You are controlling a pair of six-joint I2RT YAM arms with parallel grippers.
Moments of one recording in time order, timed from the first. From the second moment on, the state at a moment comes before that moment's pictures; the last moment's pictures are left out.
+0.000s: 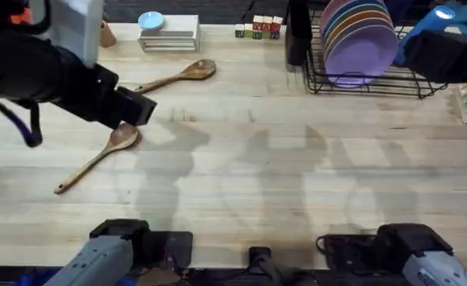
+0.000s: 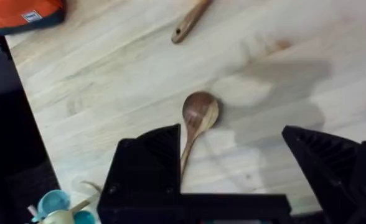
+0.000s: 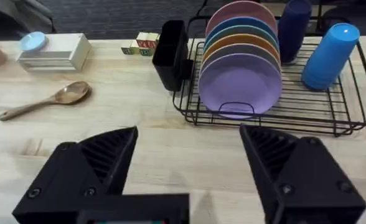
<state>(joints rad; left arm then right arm) 0.00 1.01 1.27 -1.23 -0.10 0.48 0.01 0.69 1.09 -0.81 -0.11 0.08</state>
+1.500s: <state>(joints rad) 0.61 1.27 1.27 -1.31 0.00 0.86 0.01 0.69 1.09 -0.81 -0.10 0.02</state>
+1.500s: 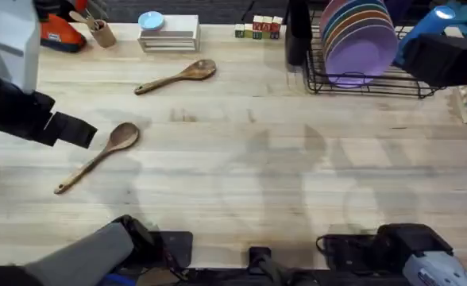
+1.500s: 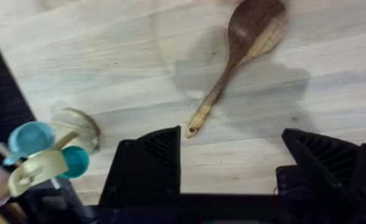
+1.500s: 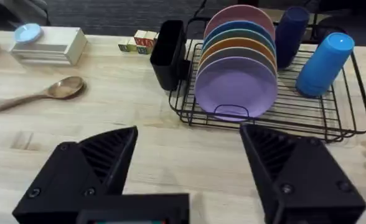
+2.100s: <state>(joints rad) 0.65 1.54 1.26 -1.28 0.09 1.00 0.01 0.69 1.09 -0.81 -0.10 -0.01</state>
